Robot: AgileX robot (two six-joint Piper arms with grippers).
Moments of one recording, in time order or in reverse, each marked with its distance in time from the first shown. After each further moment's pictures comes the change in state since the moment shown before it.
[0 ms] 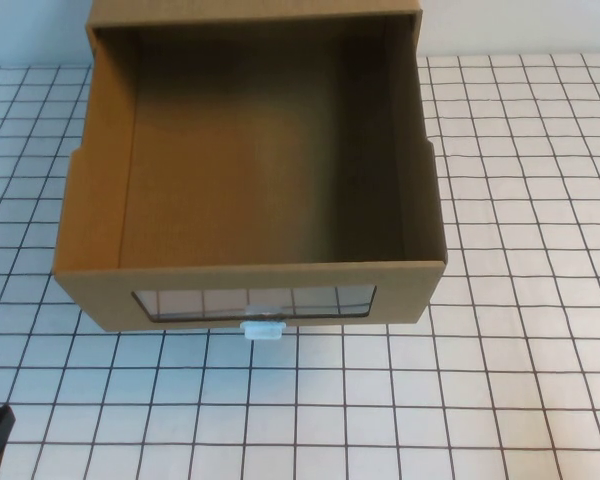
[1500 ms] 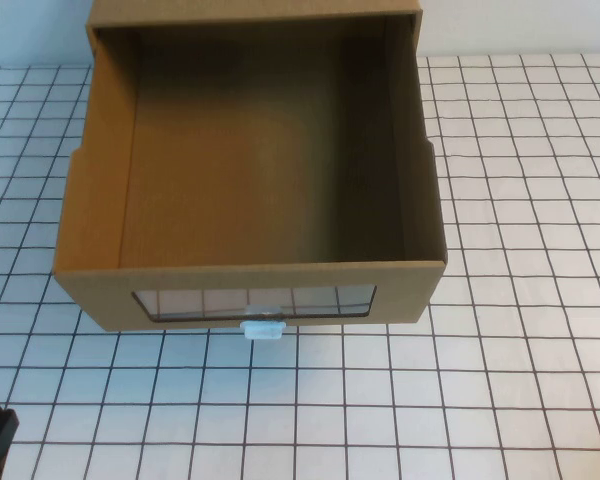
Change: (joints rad) right arm -0.006 -0.171 0.156 0.002 0.232 -0.002; left arm 0.000 0.000 0.000 0.000 0.019 0.000
